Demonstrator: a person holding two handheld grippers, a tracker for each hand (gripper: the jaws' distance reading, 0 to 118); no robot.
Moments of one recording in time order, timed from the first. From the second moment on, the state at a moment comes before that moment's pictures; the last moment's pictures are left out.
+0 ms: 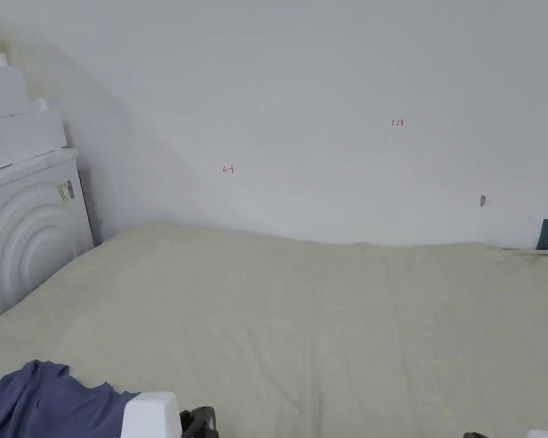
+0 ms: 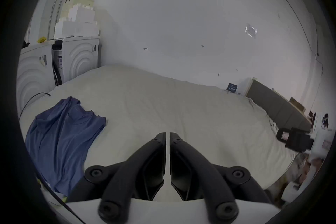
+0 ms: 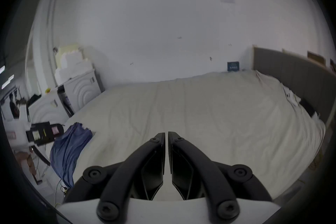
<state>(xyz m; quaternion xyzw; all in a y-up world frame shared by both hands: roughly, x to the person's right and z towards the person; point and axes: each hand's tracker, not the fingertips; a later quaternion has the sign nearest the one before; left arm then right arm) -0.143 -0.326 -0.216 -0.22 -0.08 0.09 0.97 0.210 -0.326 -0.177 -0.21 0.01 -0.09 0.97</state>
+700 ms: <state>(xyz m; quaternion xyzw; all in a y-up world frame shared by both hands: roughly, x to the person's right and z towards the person) -0.143 -0.336 -0.198 -0.23 -0.10 0.04 0.97 0.192 -0.332 -0.174 -0.22 0.02 -0.06 0.97</state>
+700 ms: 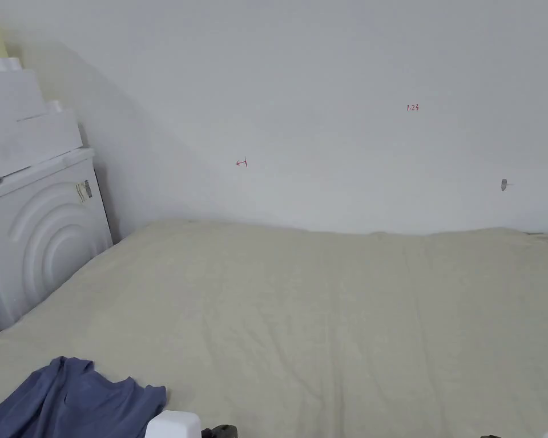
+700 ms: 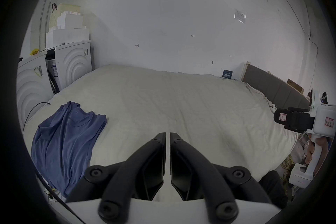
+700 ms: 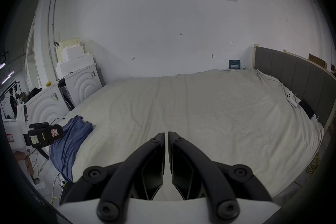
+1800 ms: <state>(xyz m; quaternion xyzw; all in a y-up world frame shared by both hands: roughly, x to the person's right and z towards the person) -0.462 -0.519 -0.412 -0.42 0.05 -0.01 0.90 0.154 -0.392 -0.216 -0.38 0.01 -0.04 0.92</state>
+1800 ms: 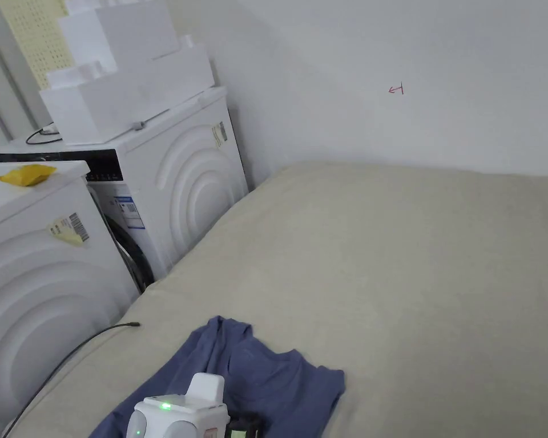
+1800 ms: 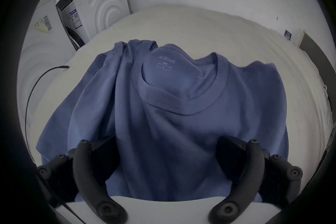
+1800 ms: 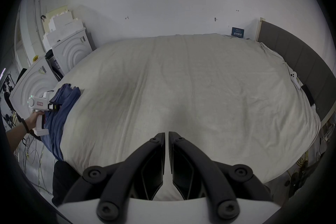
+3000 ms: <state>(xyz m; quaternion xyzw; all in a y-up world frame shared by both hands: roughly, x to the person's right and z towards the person) -0.399 -0.176 -0.366 -0.14 0.01 0.00 0.99 0.206 -0.384 -0.163 -0.31 0.03 -0.17 0.94</state>
